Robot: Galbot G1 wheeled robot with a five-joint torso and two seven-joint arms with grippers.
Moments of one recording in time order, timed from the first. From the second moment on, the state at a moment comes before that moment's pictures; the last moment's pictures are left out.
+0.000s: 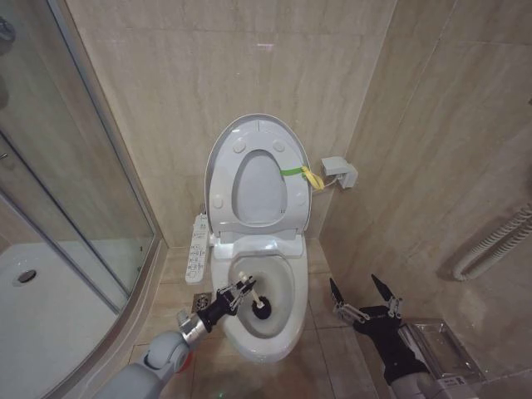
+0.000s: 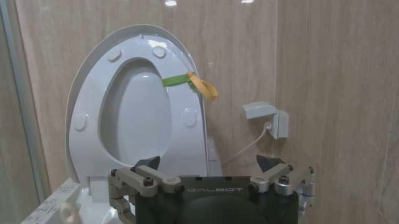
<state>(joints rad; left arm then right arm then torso) 0.93 -1.04 0.10 -1.39 -0.60 -0.47 0.50 -1.91 1.51 0.65 2.47 0.17 -0.03 -0.10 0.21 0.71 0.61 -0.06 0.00</state>
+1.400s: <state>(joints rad) 0.62 -1.30 0.31 -1.01 -0.60 -0.50 0.55 -1.91 1.51 0.65 2.47 0.17 -0.03 -0.10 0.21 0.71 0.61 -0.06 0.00</state>
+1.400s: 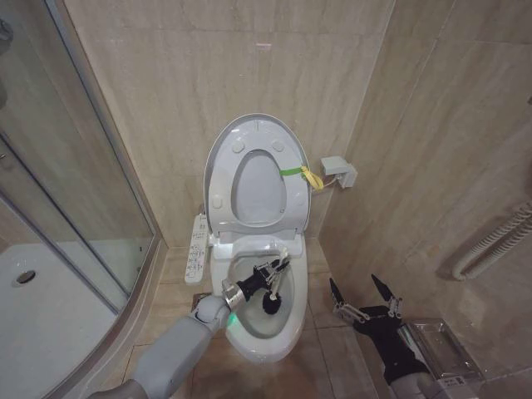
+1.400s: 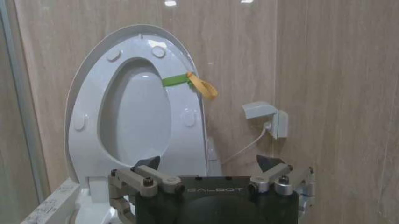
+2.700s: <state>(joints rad) 0.50 -1.36 0.36 -0.97 -0.62 -0.53 0.58 -1.91 1.51 0.65 2.47 0.17 -0.03 -0.10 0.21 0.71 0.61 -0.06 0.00</state>
